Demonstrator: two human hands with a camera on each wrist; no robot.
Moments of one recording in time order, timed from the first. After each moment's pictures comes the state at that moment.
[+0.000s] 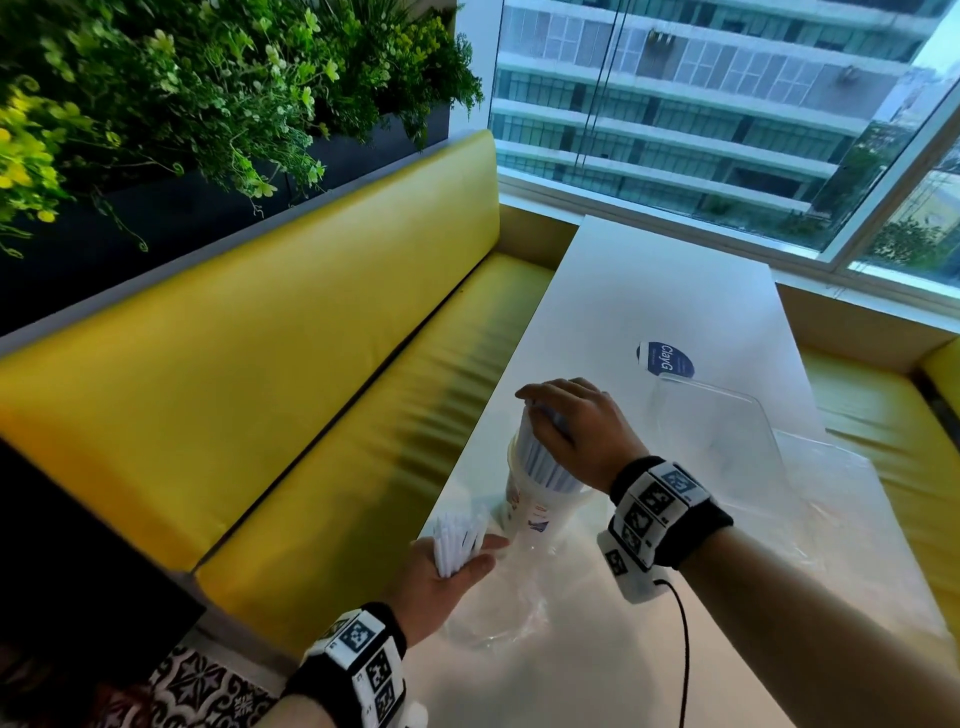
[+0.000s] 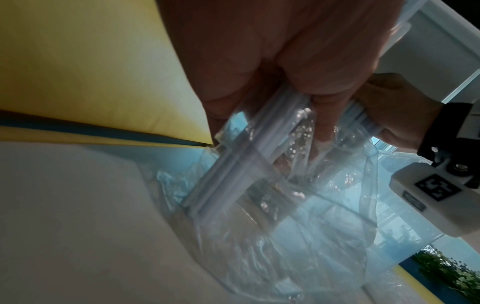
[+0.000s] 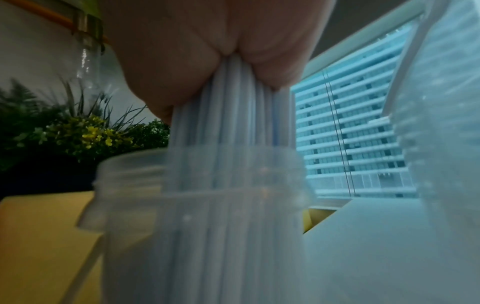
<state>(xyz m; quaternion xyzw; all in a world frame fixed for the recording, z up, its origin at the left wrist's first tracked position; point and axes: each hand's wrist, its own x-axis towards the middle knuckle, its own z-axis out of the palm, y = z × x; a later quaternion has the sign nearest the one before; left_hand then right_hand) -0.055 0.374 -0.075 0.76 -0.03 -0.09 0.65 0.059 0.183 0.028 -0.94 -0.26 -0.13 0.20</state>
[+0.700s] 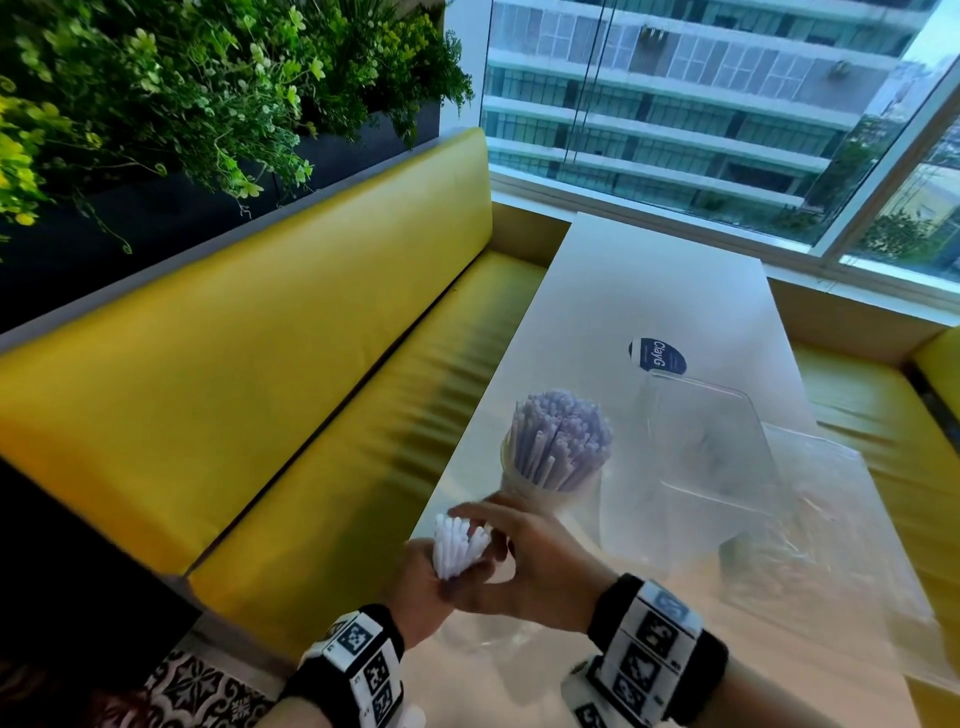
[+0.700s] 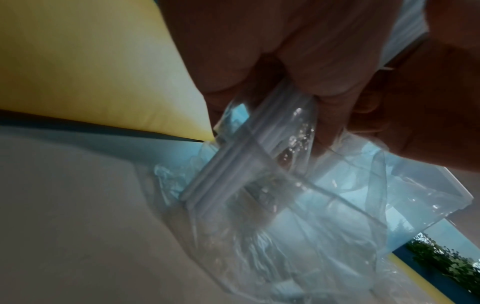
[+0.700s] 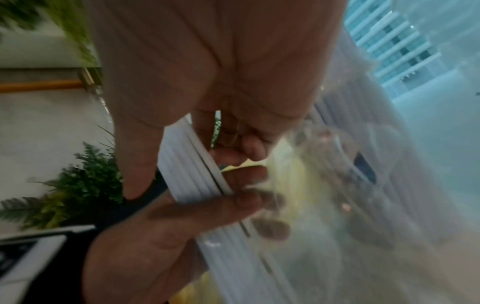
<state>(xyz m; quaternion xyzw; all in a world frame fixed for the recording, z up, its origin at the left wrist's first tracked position) -0.057 0.372 -0.085 0.76 -0.02 -0.11 0.64 -0.038 0.212 0.000 -0.89 -0.30 0.09 0.34</state>
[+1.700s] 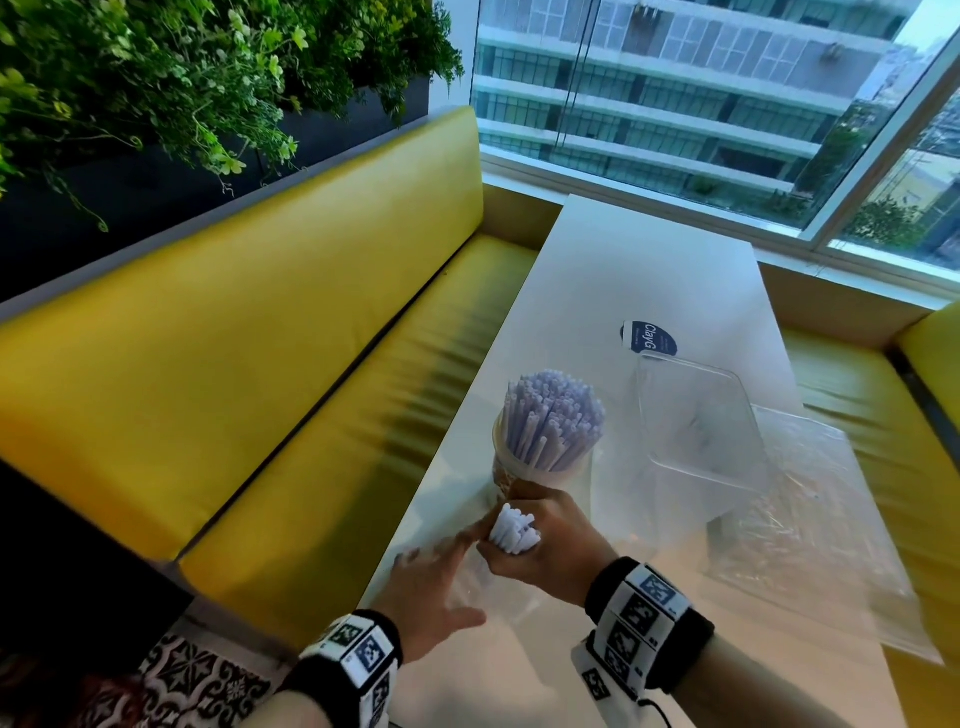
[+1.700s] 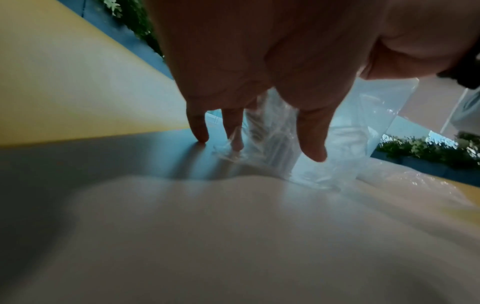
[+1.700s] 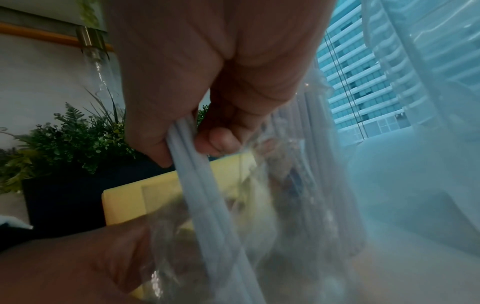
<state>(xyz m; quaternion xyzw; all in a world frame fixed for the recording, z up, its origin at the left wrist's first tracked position) -0.068 0.369 -0.108 0.94 -0.14 -0.15 0.28 -0.035 0.190 -0.030 -0.88 -0.32 -0.05 0.35</state>
